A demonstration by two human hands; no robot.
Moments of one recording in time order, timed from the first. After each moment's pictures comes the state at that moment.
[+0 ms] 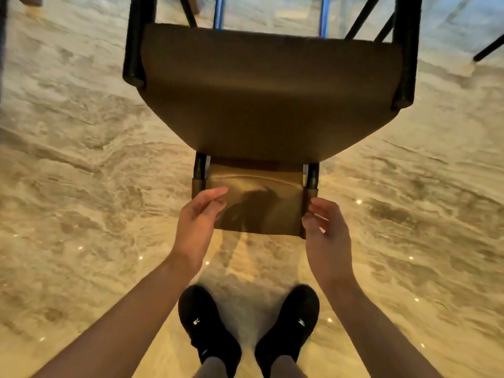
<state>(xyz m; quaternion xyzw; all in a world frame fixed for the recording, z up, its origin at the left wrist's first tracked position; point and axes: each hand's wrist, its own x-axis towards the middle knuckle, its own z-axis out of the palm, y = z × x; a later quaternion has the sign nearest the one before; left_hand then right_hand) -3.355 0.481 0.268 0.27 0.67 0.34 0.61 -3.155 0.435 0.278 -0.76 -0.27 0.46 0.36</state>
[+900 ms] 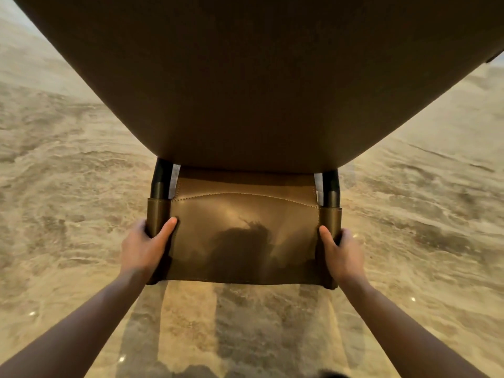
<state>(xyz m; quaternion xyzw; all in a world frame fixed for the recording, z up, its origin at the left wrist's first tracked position) -3.443 0.511 -0.053 0.42 0.79 0.21 0.39 -3.082 0.450 -0.038 -0.85 -0.29 0.37 0.23</state>
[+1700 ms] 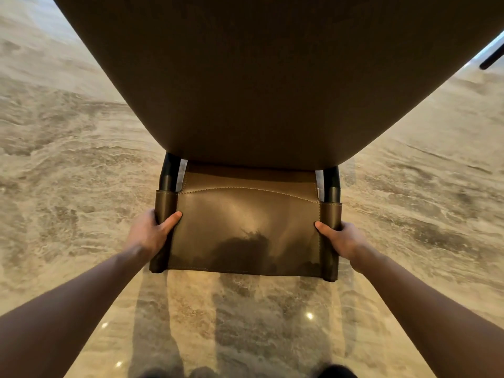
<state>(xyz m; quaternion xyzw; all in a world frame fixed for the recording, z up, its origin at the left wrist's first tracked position) -3.453 0.527 -0.055 0.46 0.78 0.16 0.40 -3.062 0.474 -0.031 -0.82 -0.26 0.48 0.14</state>
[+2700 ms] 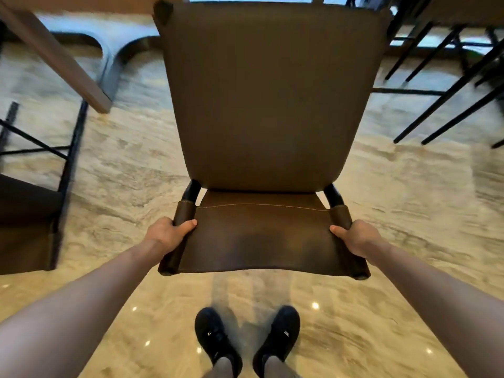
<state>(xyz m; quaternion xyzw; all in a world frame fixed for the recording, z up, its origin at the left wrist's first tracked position) -3.425 0.541 0.492 0.38 0.81 0.00 0.45 -3.041 0.498 0.507 -0.85 -0.34 0.40 -0.06</state>
